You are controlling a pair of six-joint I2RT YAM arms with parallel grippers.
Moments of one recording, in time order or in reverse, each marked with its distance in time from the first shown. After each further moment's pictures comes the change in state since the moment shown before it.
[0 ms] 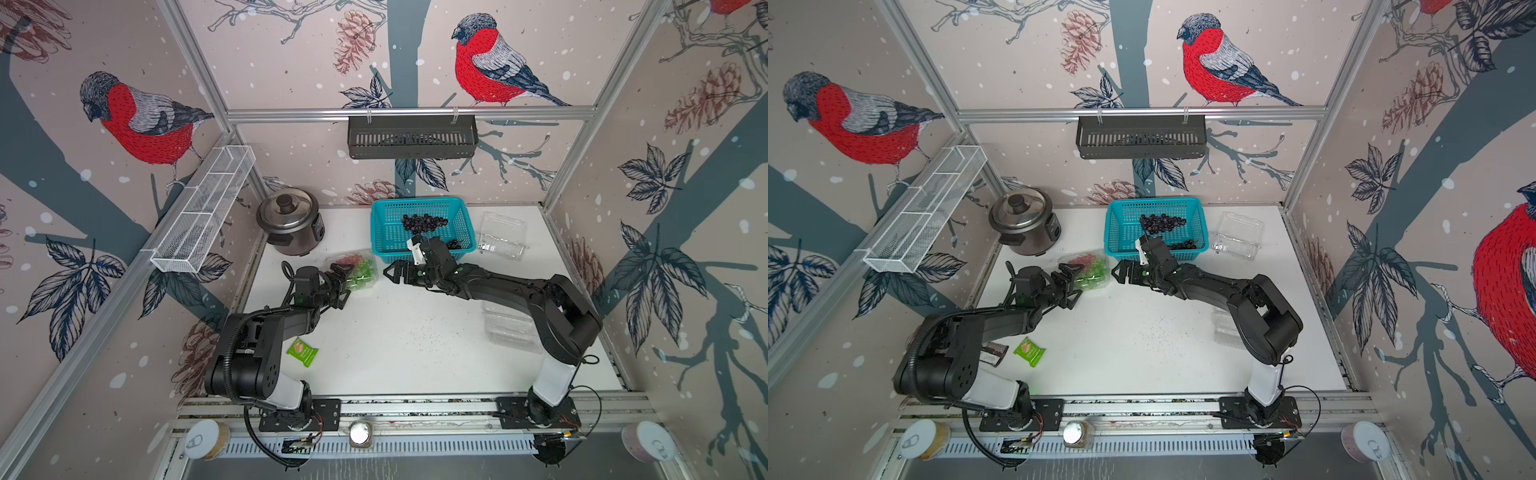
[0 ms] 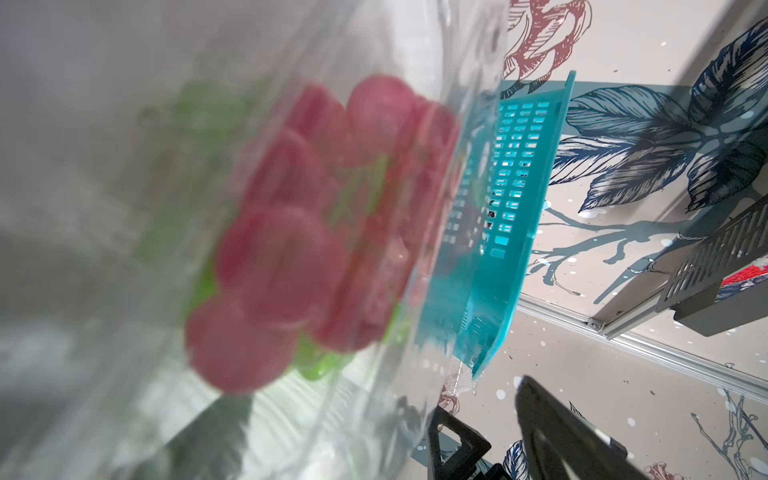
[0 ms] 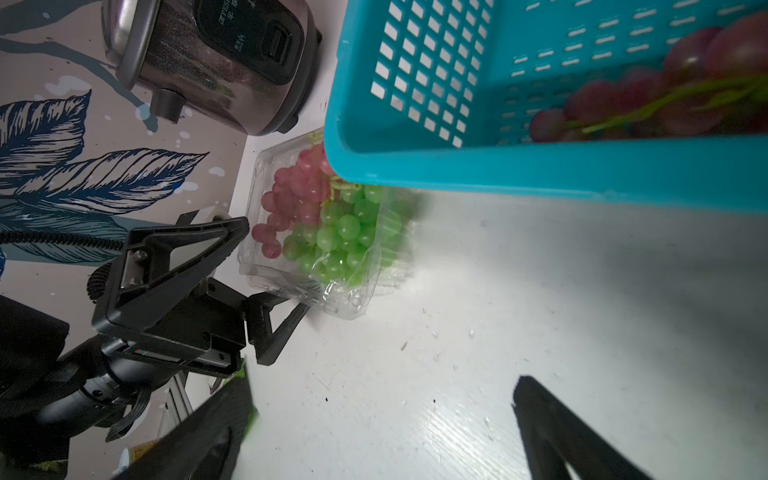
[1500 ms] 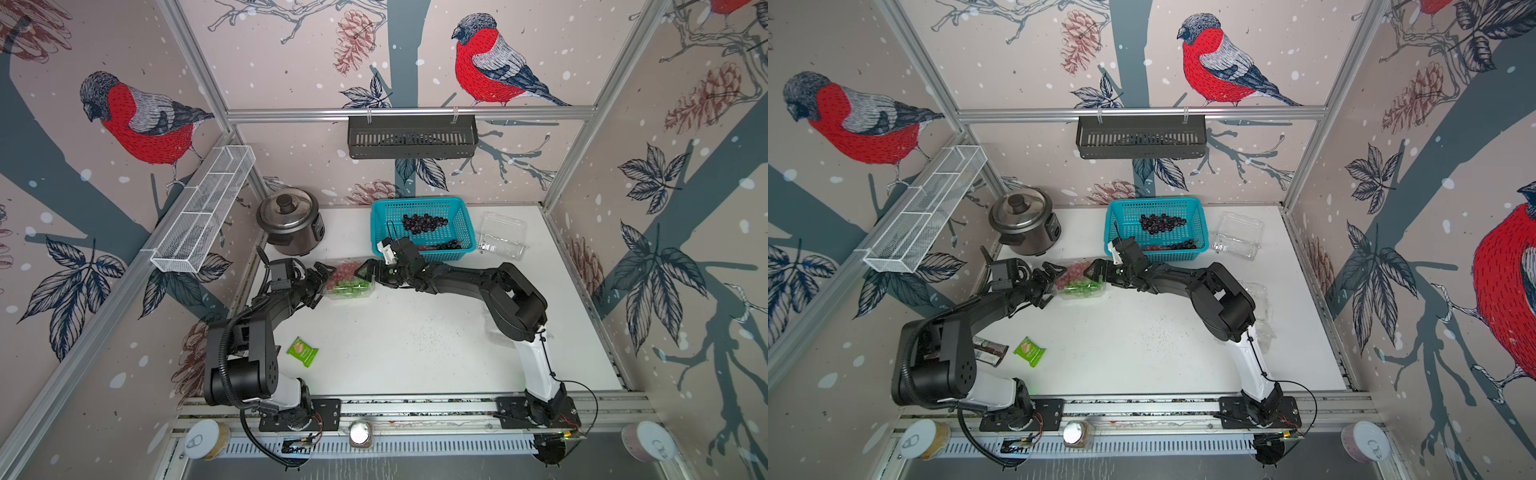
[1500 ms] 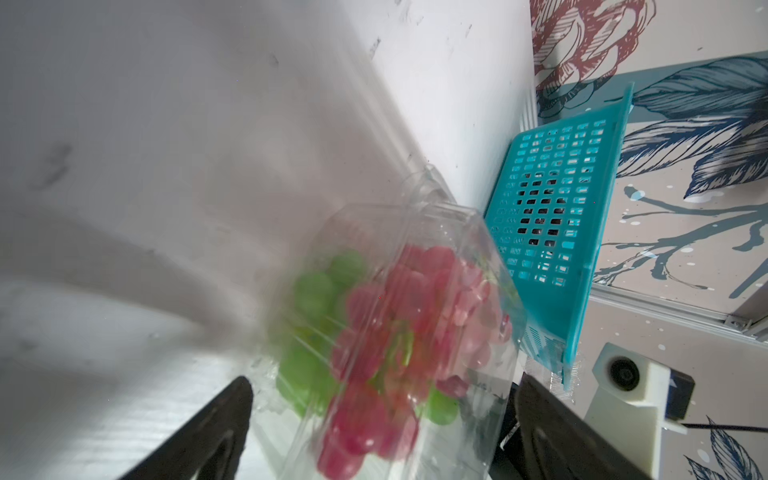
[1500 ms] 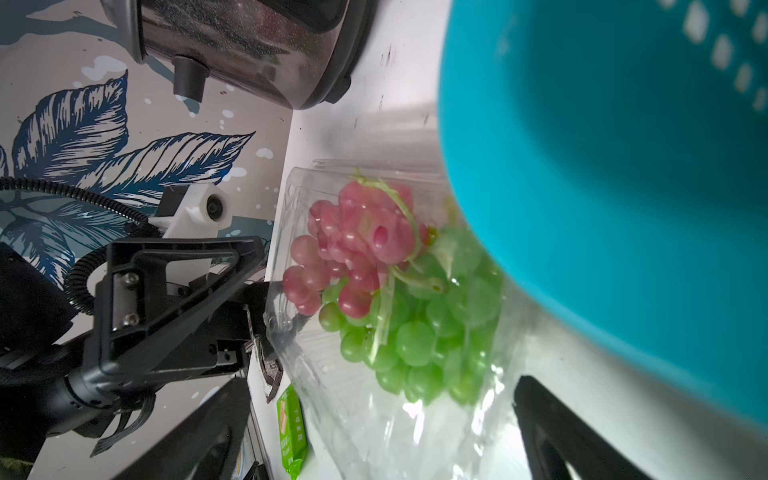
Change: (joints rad) left arm 0.262 -0.068 0.167 -0.529 0.101 0.525; right arm 0.072 0.320 0.277 0.102 -0.138 0.130
